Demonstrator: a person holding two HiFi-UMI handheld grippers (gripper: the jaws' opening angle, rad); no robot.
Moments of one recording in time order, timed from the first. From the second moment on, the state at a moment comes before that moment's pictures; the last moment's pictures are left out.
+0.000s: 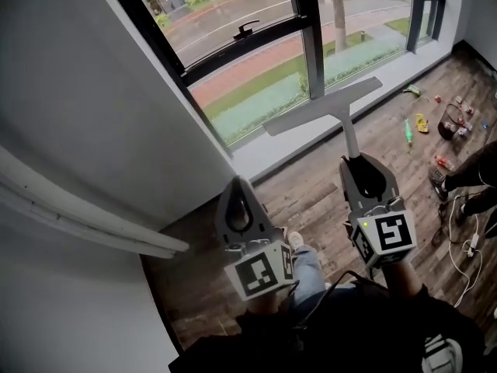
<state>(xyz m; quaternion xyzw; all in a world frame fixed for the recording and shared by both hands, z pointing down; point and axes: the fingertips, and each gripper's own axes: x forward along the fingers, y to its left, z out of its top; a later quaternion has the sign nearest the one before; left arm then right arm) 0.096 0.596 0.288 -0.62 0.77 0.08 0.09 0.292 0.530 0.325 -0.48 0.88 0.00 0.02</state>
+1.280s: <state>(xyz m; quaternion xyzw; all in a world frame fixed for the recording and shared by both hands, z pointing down) -0.169 0.126 0.291 -0.55 0.83 0.04 0.10 -0.016 0.021 0.311 -0.42 0.91 0.02 0.04</state>
